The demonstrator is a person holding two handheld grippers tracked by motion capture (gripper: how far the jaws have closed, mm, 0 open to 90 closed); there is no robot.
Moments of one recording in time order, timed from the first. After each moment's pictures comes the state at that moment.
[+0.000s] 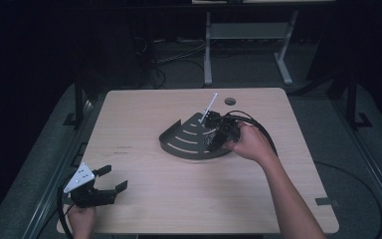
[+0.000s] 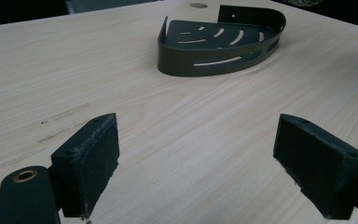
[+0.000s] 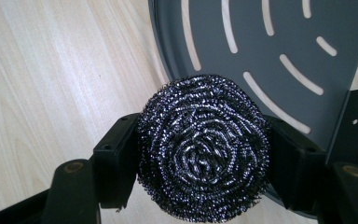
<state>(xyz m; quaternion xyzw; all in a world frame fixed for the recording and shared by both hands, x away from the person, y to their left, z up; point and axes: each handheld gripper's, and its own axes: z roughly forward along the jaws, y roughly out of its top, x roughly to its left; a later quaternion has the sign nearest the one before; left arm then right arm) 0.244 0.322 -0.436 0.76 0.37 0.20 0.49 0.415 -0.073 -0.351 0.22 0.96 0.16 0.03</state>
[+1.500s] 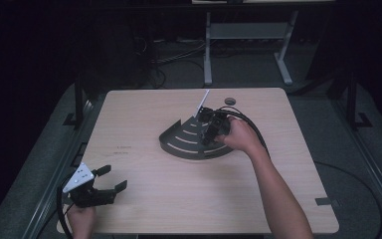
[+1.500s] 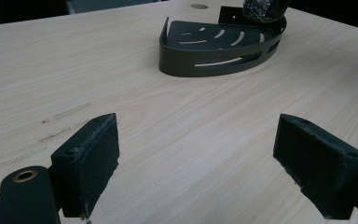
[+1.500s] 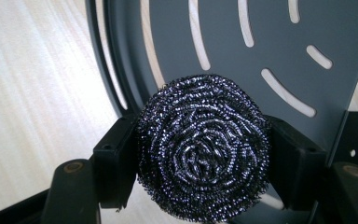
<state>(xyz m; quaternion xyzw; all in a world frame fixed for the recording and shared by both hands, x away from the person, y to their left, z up) 0.245 0.324 -0.436 0.76 0.37 0.20 0.49 0.459 -0.055 -0.383 0.24 0.96 0.13 0.01</state>
